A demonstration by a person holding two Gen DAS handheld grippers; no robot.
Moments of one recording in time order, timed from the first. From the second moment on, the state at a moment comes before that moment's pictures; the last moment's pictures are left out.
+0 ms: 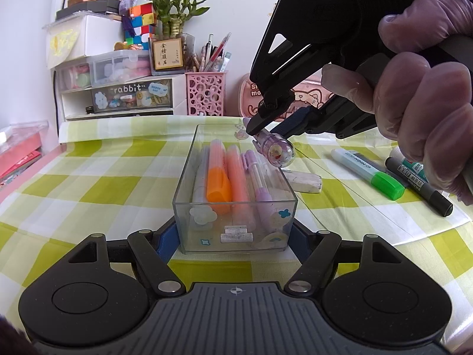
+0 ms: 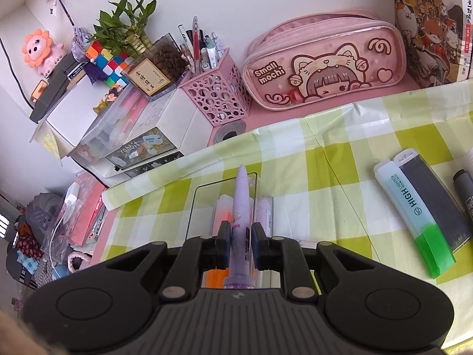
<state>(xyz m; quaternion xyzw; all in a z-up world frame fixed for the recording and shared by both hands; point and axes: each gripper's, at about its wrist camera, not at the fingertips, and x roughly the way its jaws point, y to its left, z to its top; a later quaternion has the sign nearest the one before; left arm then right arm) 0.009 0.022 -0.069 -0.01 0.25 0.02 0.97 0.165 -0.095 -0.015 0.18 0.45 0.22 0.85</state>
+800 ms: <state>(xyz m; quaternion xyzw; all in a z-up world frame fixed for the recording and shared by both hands) 0.010 0.021 -0.069 -0.01 0.25 0.02 0.97 0.184 -0.080 0.008 0.12 0.43 0.27 0.86</state>
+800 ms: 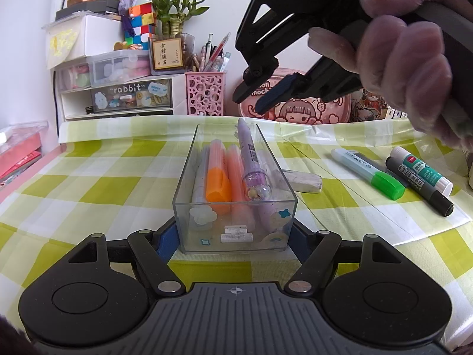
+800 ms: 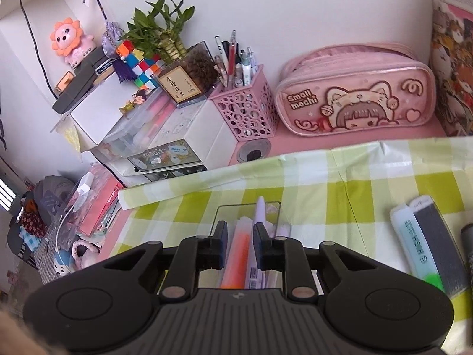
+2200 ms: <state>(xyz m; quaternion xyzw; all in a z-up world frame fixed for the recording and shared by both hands) 0.011 0.021 -0.070 0.00 0.25 0.03 0.97 0.114 -0.197 -0.013 0.06 0.32 0.21 0.92</state>
